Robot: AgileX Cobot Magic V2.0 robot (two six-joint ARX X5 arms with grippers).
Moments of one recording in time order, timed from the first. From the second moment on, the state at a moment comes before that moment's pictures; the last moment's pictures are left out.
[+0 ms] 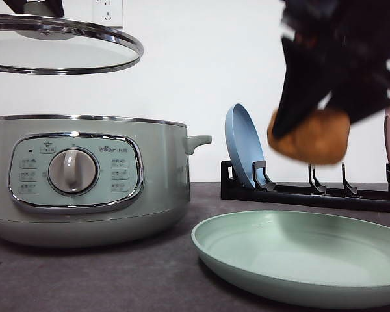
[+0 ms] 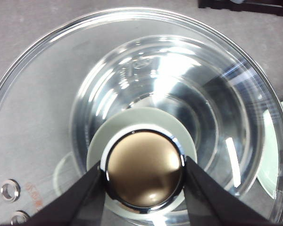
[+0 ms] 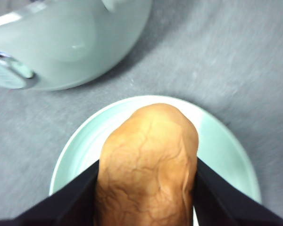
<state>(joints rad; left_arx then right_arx) -0.30 1.45 1.75 -1.24 0.08 0.04 0.59 1.15 0.76 -0.44 -0.15 0.19</state>
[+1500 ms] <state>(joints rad) -0.41 1.51 1.75 -1.22 0.08 0.04 0.61 1.03 0.73 -0.31 -0.09 0.38</state>
